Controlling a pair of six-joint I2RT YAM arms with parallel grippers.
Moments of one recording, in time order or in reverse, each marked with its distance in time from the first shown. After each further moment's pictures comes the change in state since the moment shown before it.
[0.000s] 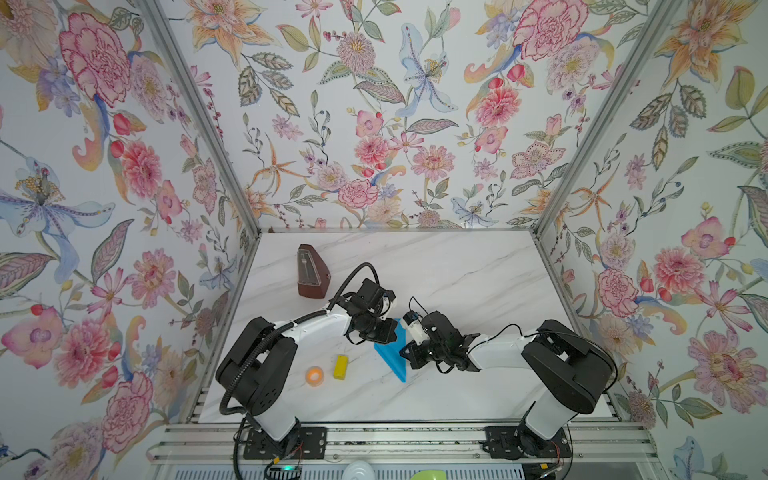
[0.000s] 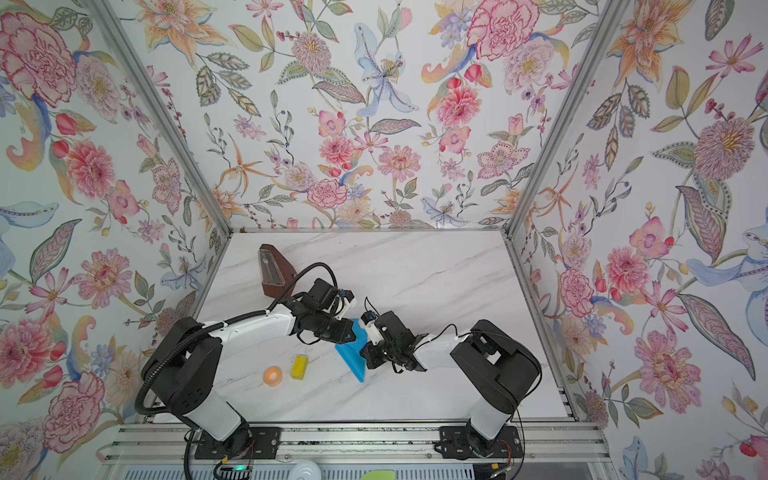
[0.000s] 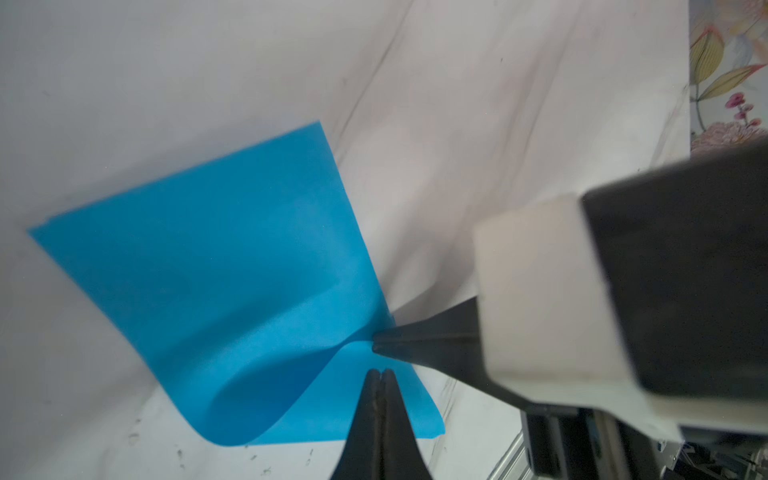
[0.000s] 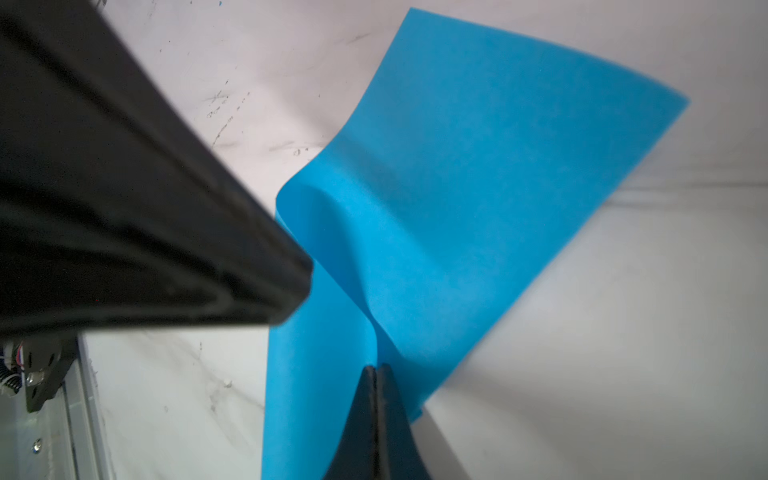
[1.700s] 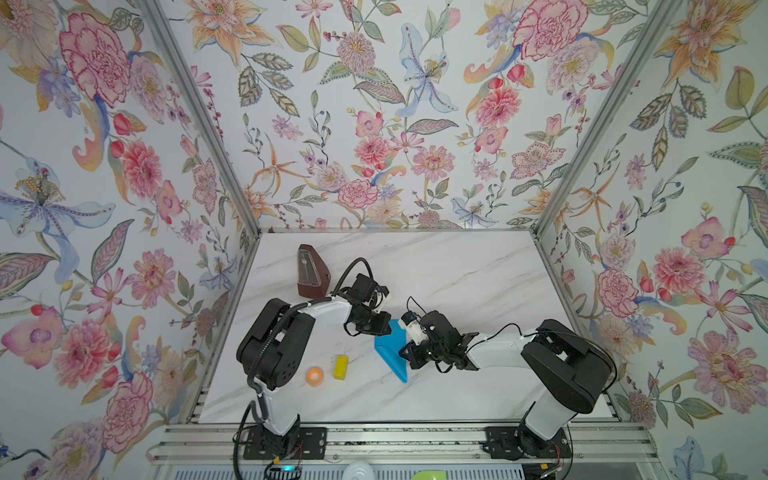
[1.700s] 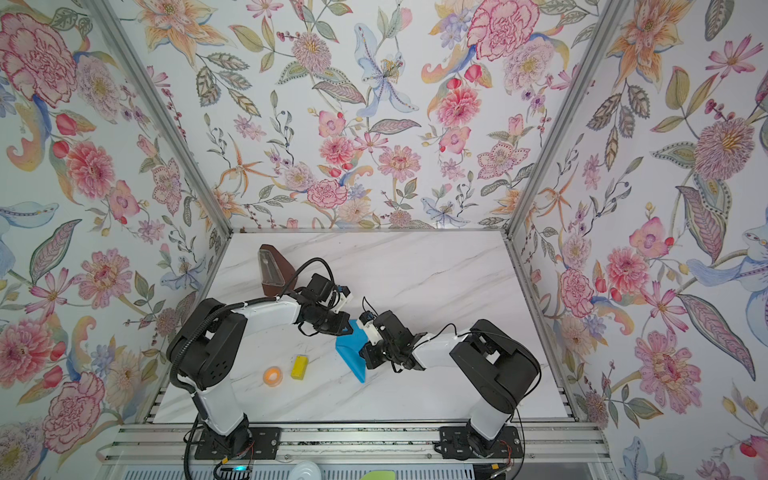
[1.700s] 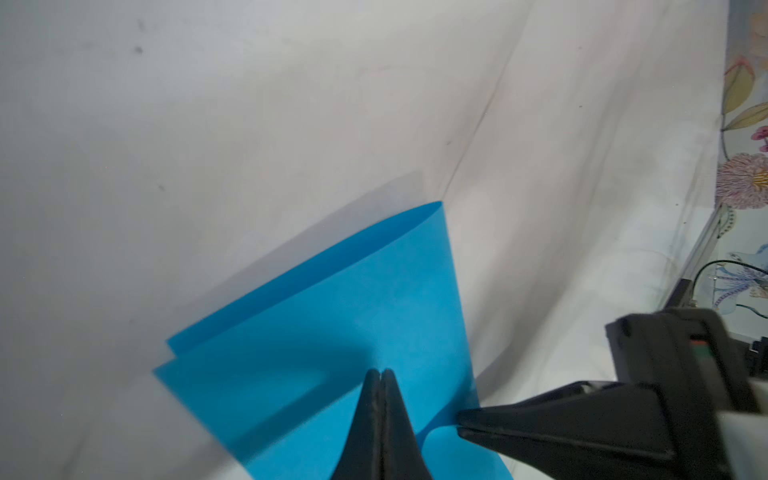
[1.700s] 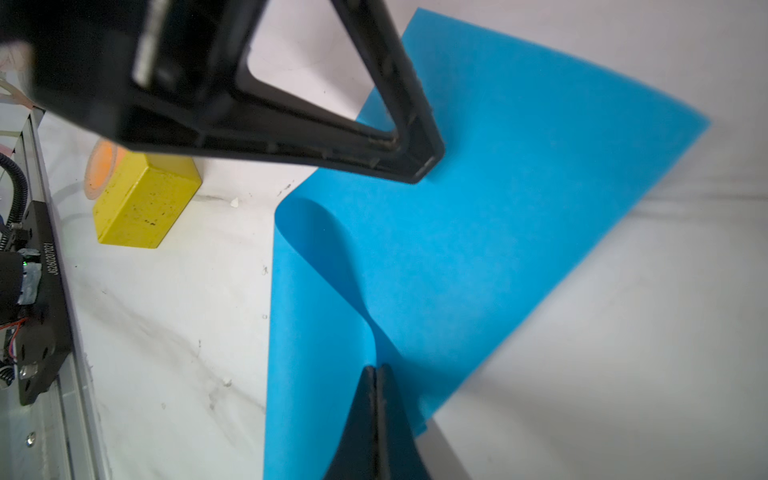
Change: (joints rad) left arm 0.129 0.200 0.077 0.067 0.050 0.098; right arm 0.005 0.005 0.020 -0.030 0.000 -0.027
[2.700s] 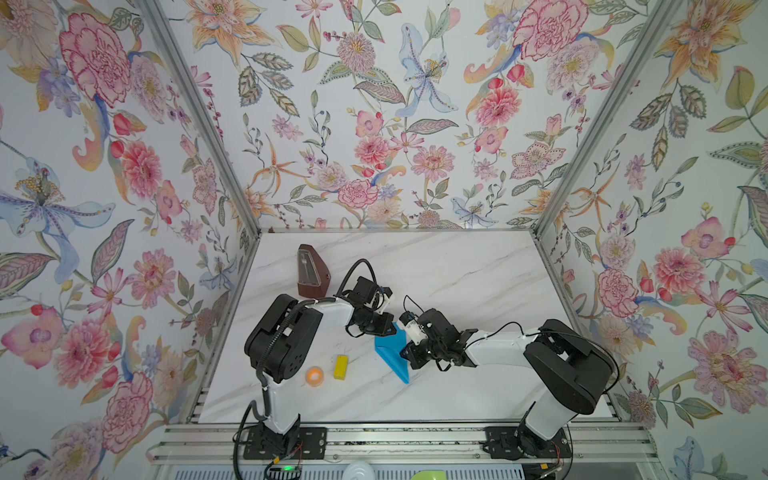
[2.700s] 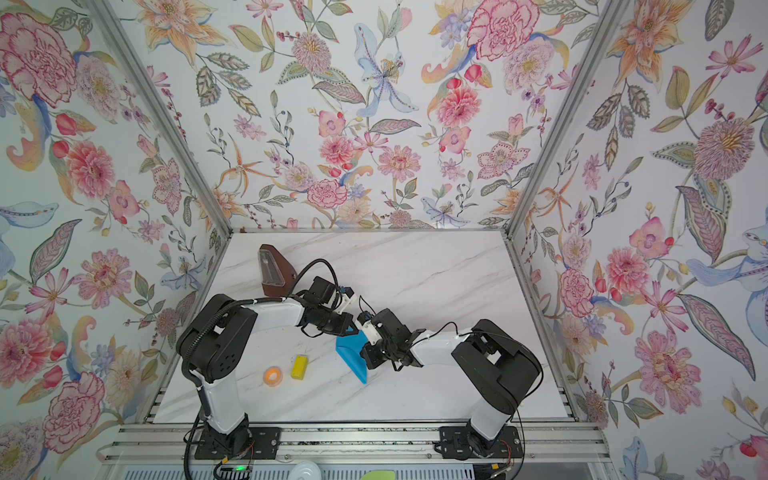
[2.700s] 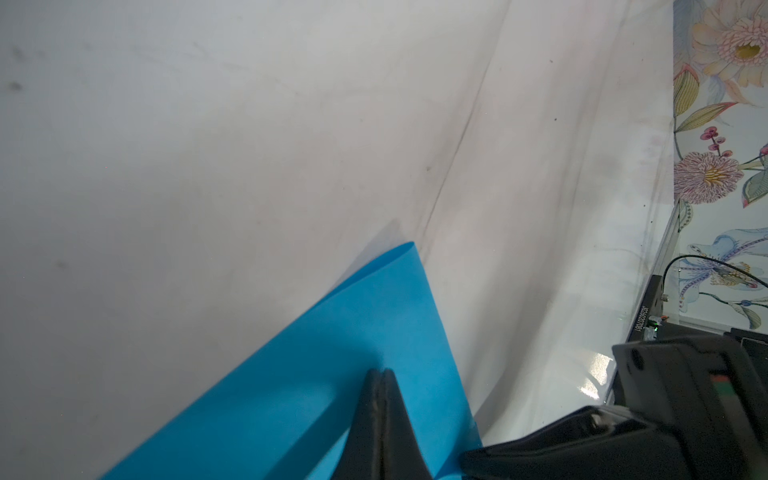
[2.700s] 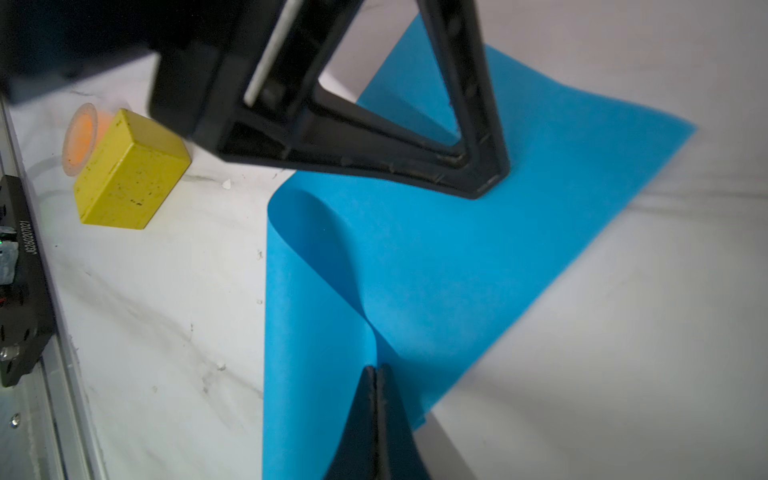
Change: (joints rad) left arm 0.000 0.043 -0.023 0.155 0.093 -0.007; right arm 0.003 -0.005 0.046 -0.110 0.005 -0.054
